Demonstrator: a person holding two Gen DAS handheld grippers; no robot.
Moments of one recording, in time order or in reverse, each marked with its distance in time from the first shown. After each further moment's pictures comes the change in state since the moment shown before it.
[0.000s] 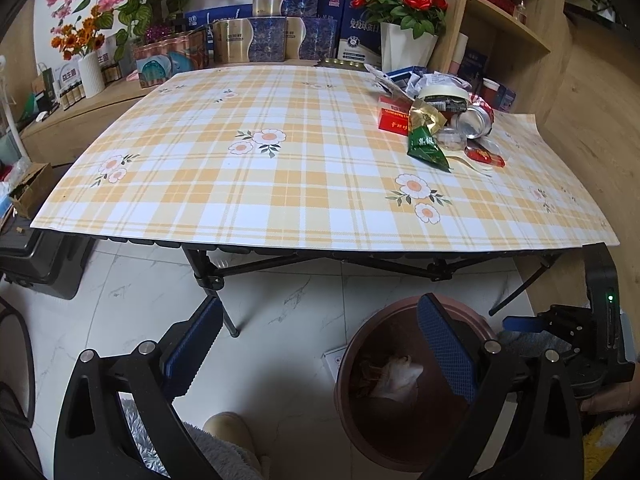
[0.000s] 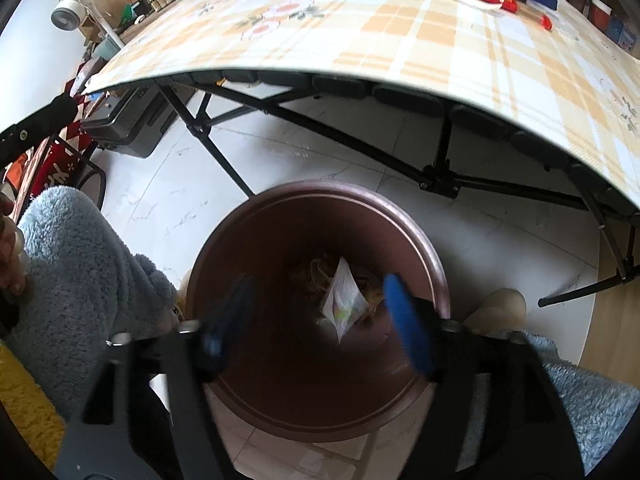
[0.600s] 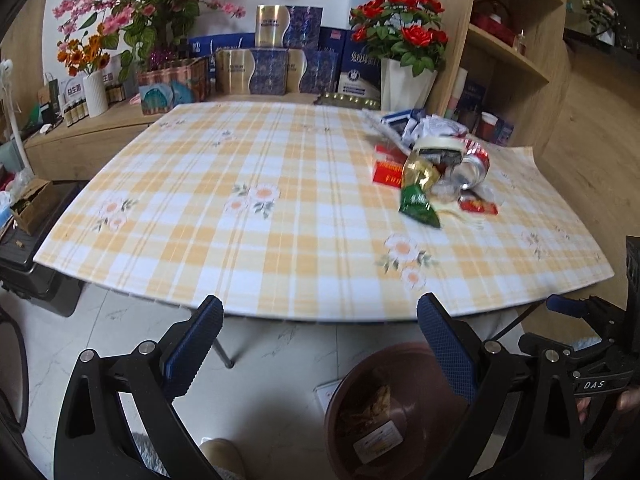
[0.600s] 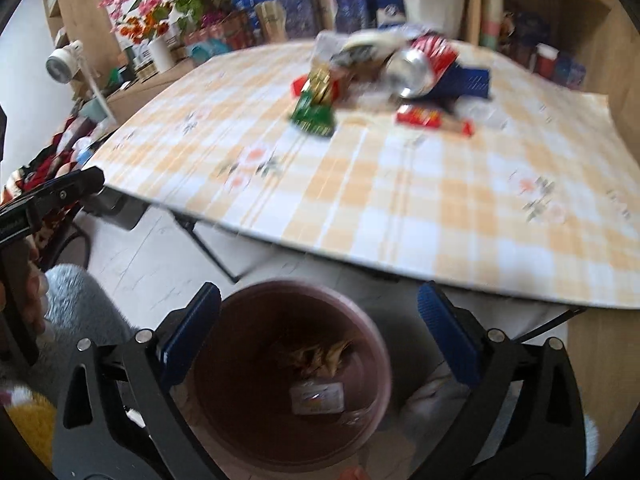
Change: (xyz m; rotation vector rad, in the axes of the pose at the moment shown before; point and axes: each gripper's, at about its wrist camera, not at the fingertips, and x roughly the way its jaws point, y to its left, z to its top) left arm -0.014 -0.010 0.044 -0.018 -0.105 -0.011; right arm -0.084 -0.017 0.036 0.058 -0.280 -0.132
